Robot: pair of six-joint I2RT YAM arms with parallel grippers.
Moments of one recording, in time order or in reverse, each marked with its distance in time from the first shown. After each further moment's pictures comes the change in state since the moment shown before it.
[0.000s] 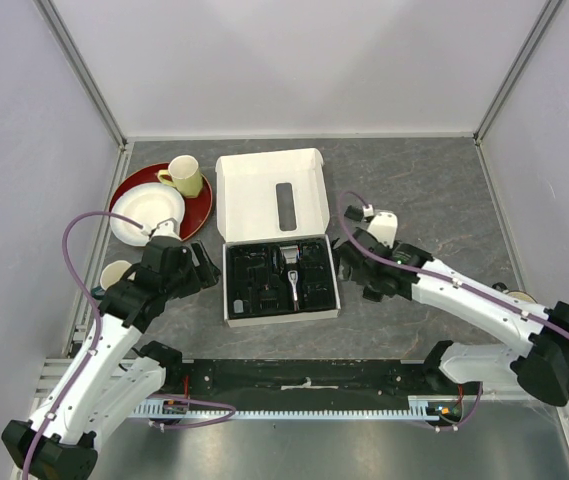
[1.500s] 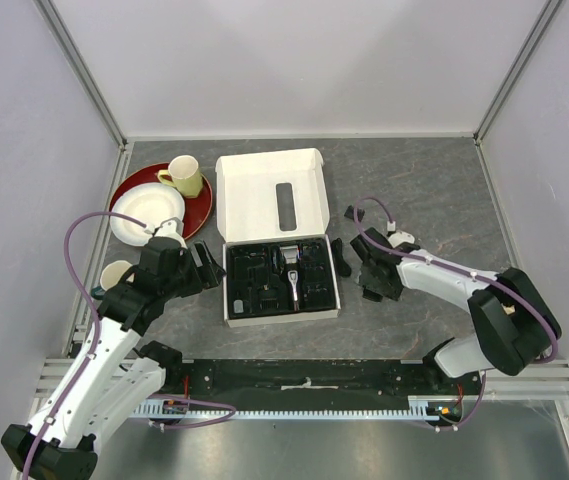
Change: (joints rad) left arm 0.000 -0.024 -0.010 0.038 0.070 0.039; right arm -0.309 0.209 -0.236 0.207 -0.187 0.122
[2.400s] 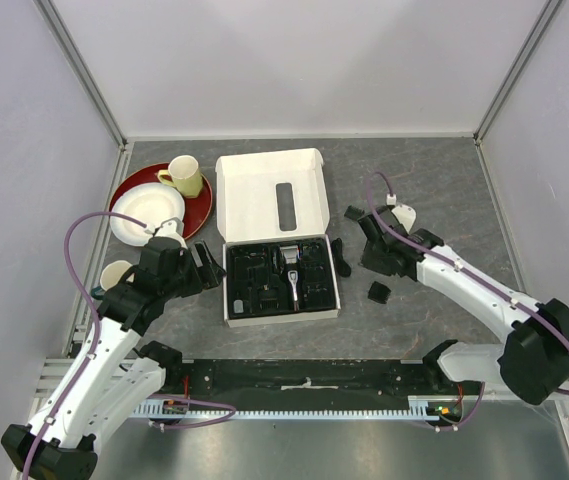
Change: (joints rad) left arm 0.000 0.000 0.000 0.000 0.005 0.000; right arm 0.000 -0.179 0.157 -0.090 -0.040 -0.124
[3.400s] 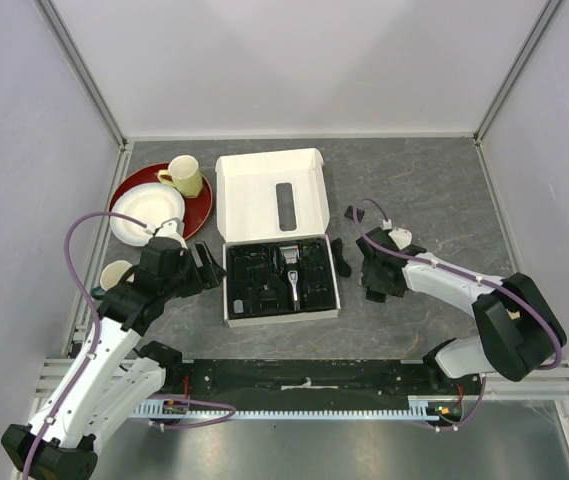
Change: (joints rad) left arm 0.000 0.000 -0.002 0.000 0.003 0.000; right arm -0.032 0.132 -0.201 0.158 0.011 -0.060
